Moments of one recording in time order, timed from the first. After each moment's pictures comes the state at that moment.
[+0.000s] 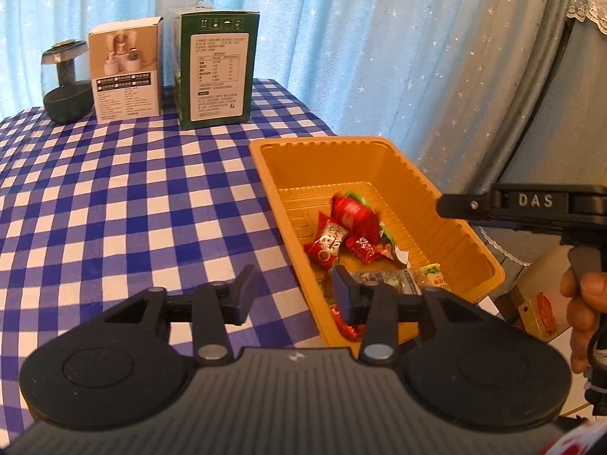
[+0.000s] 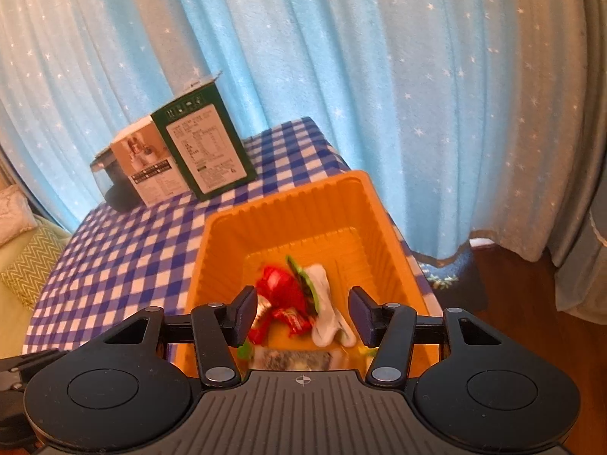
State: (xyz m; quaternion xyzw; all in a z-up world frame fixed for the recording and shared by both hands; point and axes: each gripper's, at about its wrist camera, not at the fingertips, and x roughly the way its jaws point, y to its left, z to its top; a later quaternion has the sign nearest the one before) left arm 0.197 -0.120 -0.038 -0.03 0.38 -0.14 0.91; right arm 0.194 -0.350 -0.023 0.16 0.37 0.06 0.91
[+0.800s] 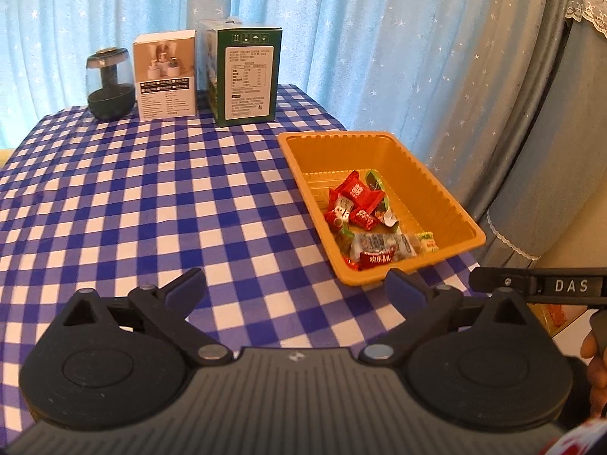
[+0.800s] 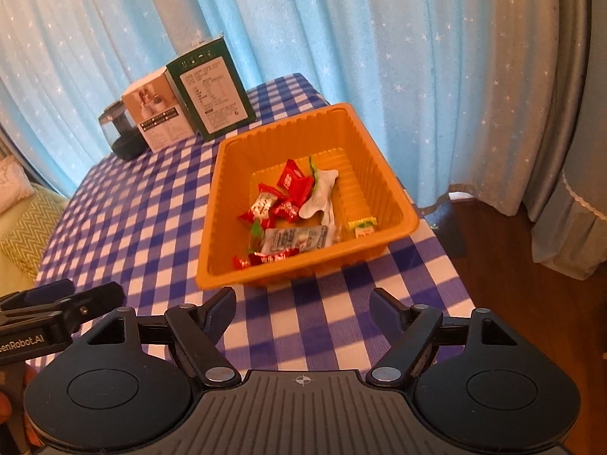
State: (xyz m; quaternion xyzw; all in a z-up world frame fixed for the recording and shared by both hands) left arm 0.111 -0.098 -0.003 -0.02 0.38 -0.11 0.92; right arm 0.079 -0.329 -0.007 0.15 0.42 0.04 0.89
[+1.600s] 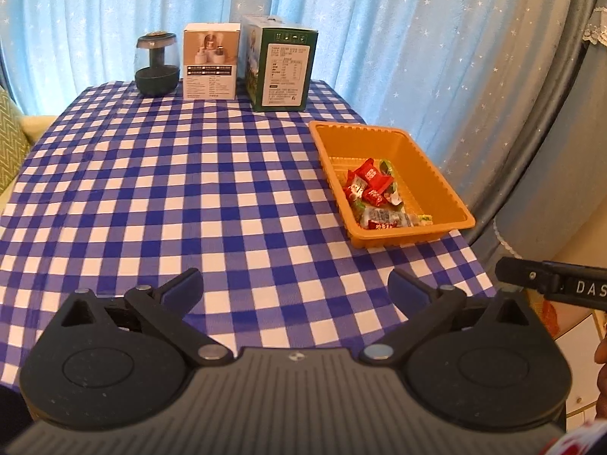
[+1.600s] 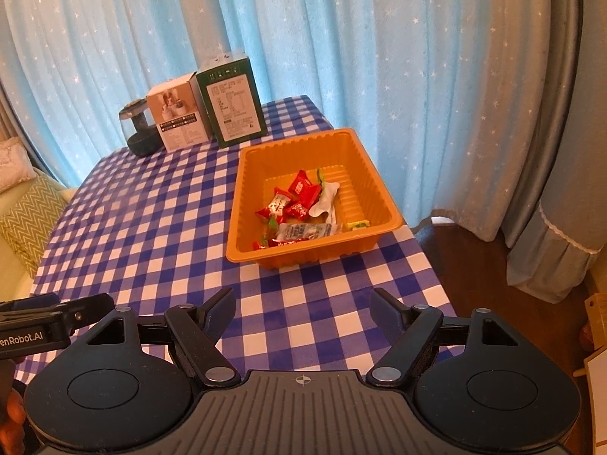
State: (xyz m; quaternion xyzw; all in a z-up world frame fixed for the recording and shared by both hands) left arm 0.038 -0.070 0.029 -0.05 0.40 -0.07 0.91; right arm 0.011 -0.302 0.039 0.10 0.40 0.03 0.91
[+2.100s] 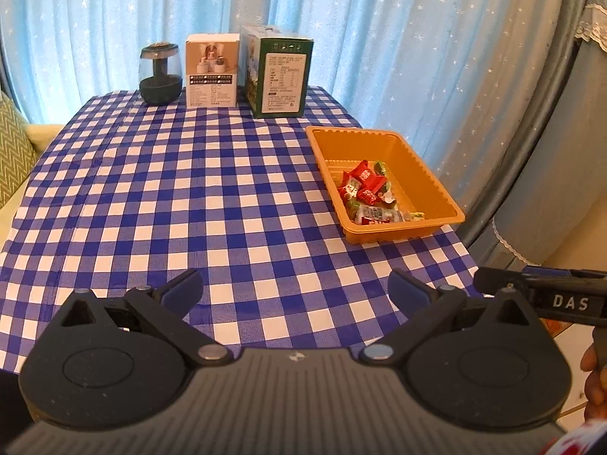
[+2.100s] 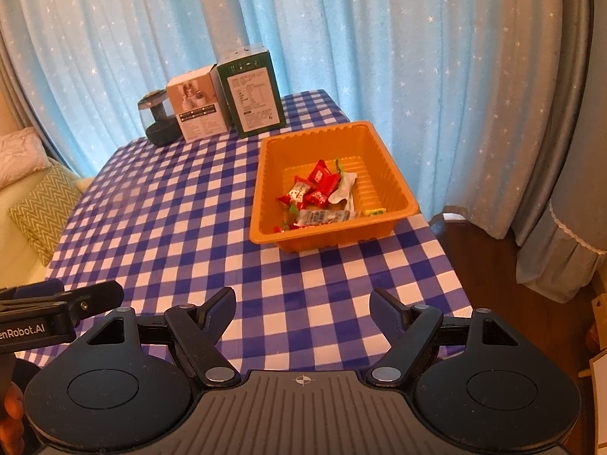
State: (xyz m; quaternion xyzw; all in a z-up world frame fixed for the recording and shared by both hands) left arm 0.010 -0.074 0.046 -0.04 0.38 -0.07 0.92; right arm -0.009 -0.294 0.041 0.10 0.40 0.06 0.91
